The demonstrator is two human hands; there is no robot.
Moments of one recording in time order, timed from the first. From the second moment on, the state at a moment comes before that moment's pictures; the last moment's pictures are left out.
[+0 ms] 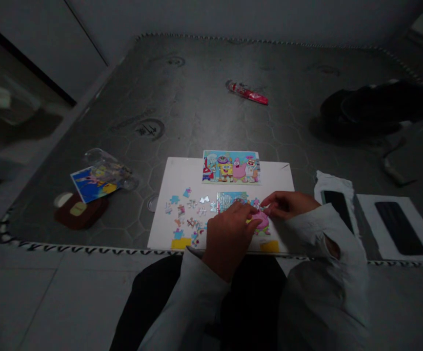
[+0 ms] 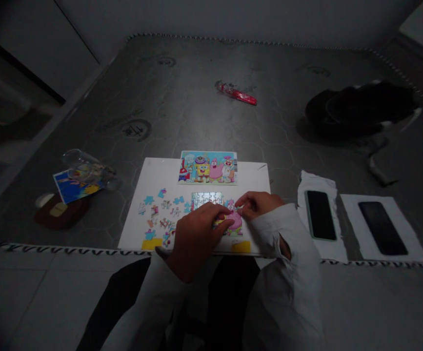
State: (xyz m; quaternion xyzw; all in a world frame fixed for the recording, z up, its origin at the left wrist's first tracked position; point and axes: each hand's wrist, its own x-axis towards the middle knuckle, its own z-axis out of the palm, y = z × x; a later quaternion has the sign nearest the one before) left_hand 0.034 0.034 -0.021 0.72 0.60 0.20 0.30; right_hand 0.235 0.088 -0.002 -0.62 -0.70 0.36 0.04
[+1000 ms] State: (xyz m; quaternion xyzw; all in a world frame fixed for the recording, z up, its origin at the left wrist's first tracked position) left_hand 0.025 0.032 -0.003 0.74 0.60 0.19 0.23; right_hand 0.232 0.081 0.007 -0.72 -0.66 0.18 0.10
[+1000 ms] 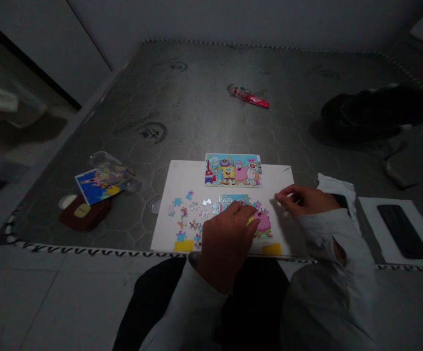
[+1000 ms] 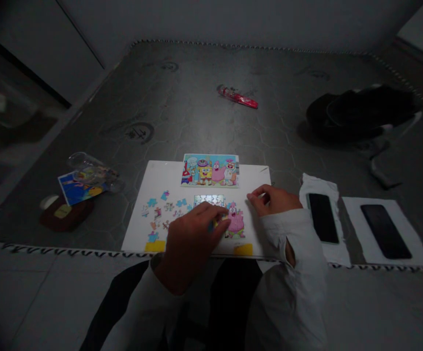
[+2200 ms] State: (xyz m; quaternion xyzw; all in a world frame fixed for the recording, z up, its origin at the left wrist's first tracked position) left_hand -0.116 0.049 0.031 0.55 0.81 0.12 0.18; right_hand 0.195 0.078 0.011 -0.68 -0.70 0.18 0.14
